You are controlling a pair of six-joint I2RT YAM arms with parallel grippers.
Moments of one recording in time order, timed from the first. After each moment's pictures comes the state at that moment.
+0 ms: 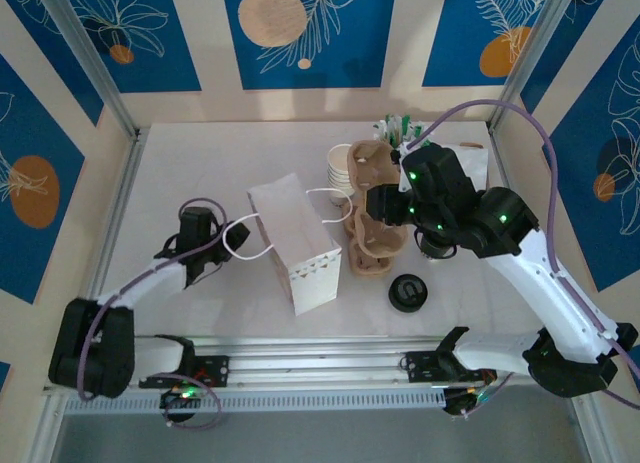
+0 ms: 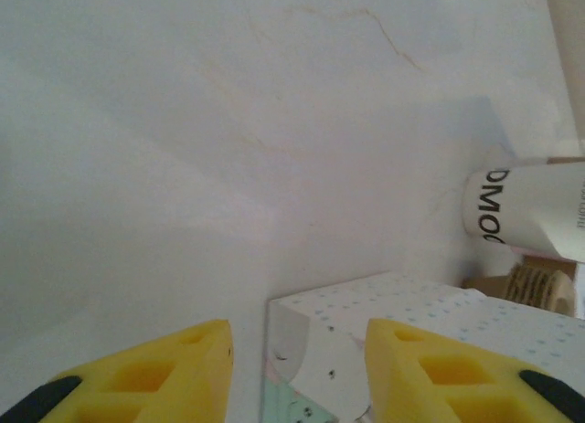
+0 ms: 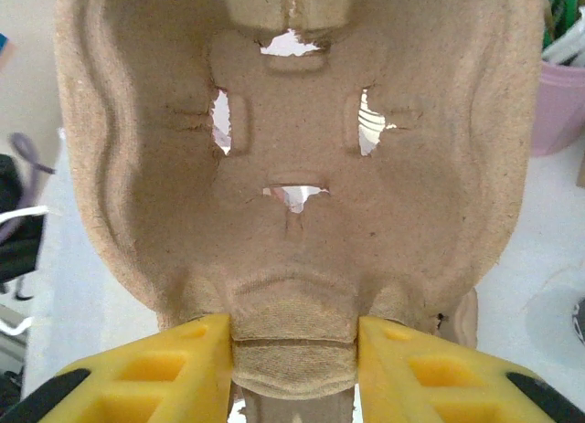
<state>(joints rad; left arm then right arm) -0.23 1.27 0.53 0.00 0.30 -1.00 0.77 1.17 1.65 -1.19 0.15 0.55</state>
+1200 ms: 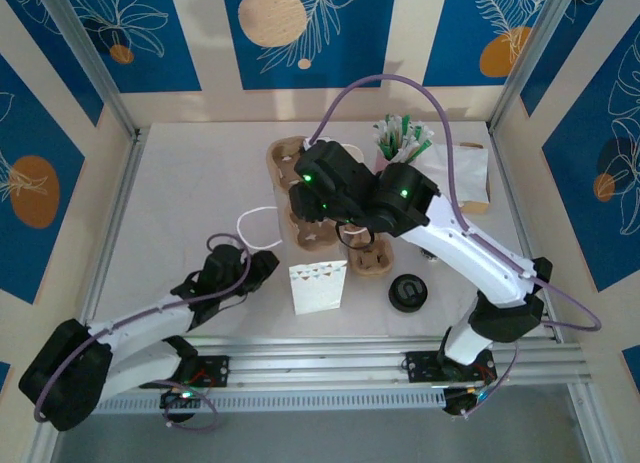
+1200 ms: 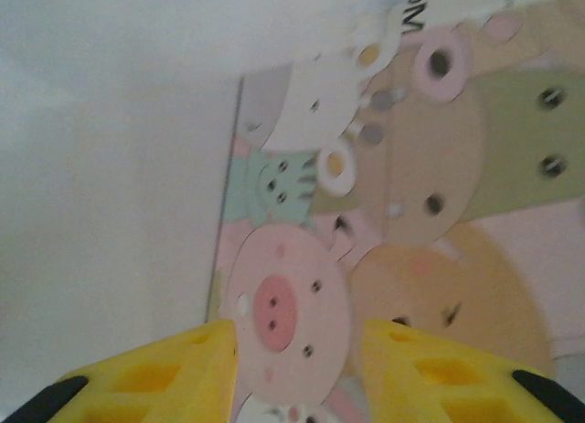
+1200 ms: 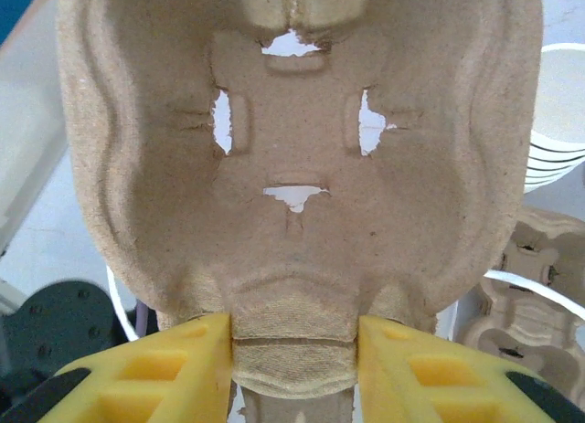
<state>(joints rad) -0.66 1.04 0.27 0.19 0.11 -1.26 1.08 1.62 2.07 -1.26 0.36 0.61</state>
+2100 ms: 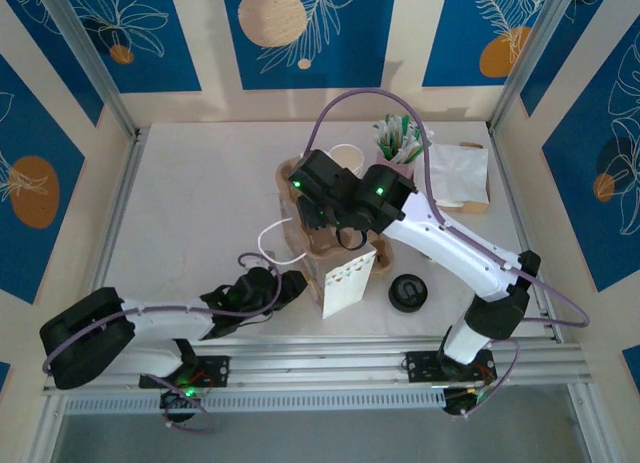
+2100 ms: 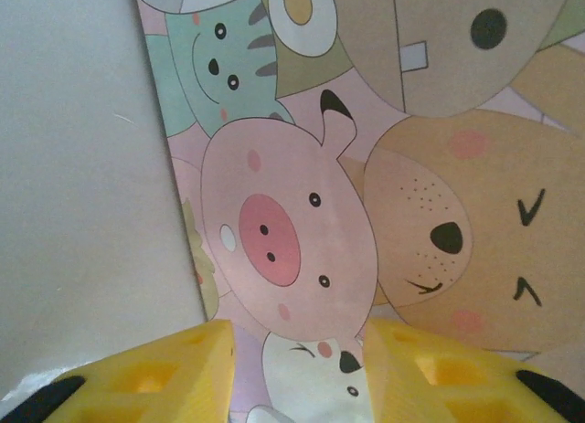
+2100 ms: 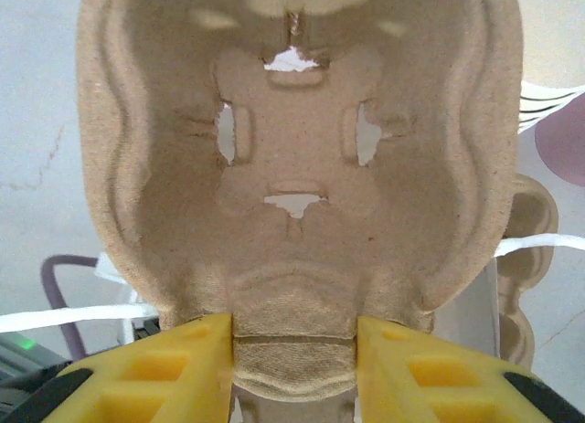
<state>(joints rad) -0.99 1.21 0.28 0.39 -0.07 -1.35 1.04 1.62 1.92 -1.27 0.35 0.55</state>
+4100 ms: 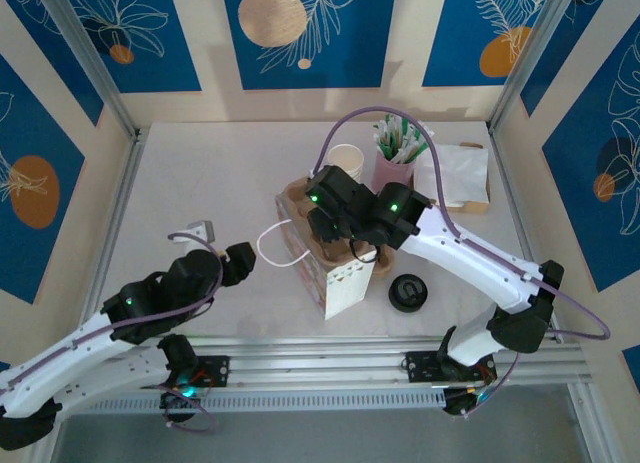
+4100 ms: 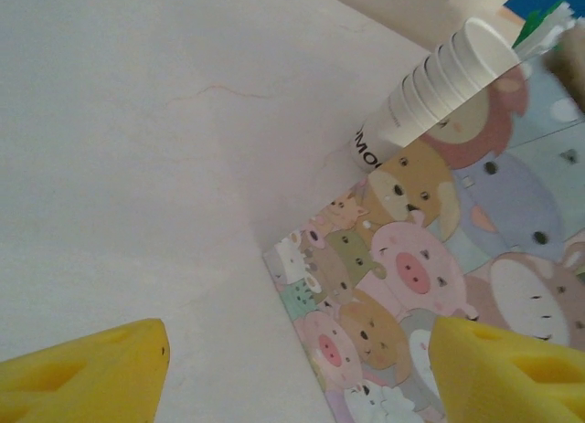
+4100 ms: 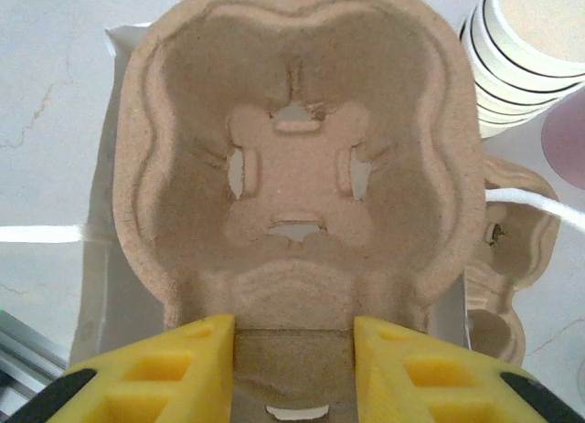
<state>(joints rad) -0.99 0.64 0.78 -0.76 -0.52 -0.96 1.02 1.48 1.67 -1.13 0.32 0.45</state>
